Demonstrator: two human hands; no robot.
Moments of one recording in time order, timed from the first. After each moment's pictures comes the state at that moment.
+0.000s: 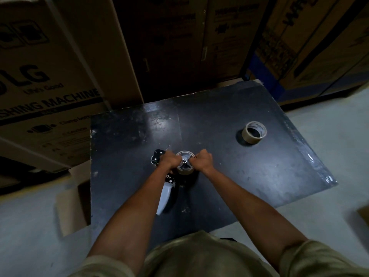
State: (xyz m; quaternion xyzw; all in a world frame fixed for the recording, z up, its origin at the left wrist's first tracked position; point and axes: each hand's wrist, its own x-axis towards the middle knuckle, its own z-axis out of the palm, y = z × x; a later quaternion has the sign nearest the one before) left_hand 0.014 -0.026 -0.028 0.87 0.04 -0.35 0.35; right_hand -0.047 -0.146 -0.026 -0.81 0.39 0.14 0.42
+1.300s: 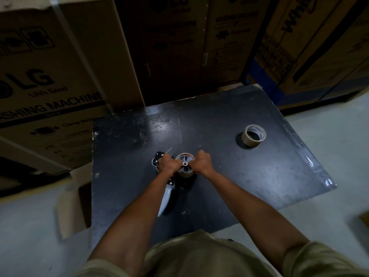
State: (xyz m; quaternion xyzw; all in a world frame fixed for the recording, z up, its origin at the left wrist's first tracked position) left_hand -0.003 -0.025 -0.019 0.89 0.10 -0.26 0.36; right_hand -0.049 -0.147 -0.015 -0.84 0.34 0.14 0.39
